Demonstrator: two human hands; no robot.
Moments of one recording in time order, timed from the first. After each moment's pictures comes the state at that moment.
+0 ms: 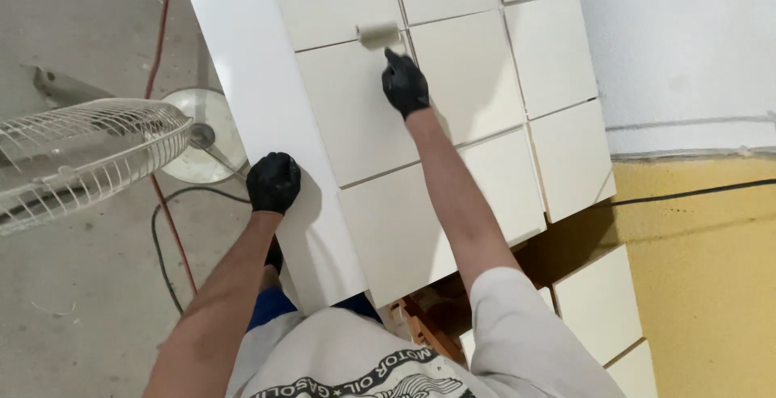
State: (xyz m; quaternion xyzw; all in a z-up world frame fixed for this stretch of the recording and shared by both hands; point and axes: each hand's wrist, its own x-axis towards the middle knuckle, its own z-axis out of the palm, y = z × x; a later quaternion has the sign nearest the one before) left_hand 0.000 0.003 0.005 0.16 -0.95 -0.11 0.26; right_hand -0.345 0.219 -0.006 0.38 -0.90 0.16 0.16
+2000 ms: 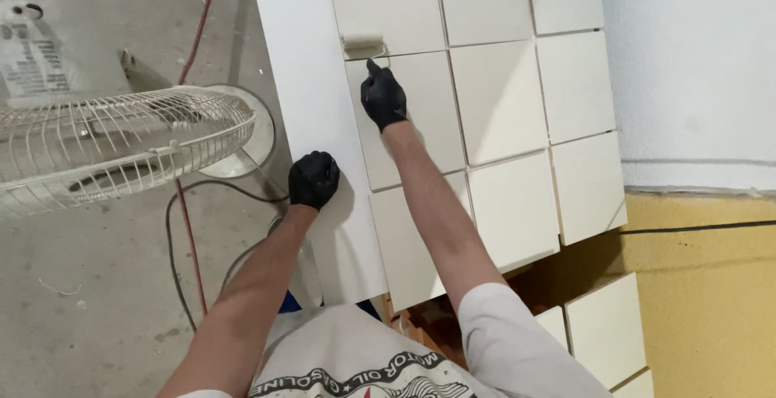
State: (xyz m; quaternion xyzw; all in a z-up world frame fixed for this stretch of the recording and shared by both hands) left_hand -0.004 -0.004 0.027 0.14 -0.93 -0.22 0.27; right_hand -0.248 0.074 0.053 0.19 -0.92 0.33 -0.06
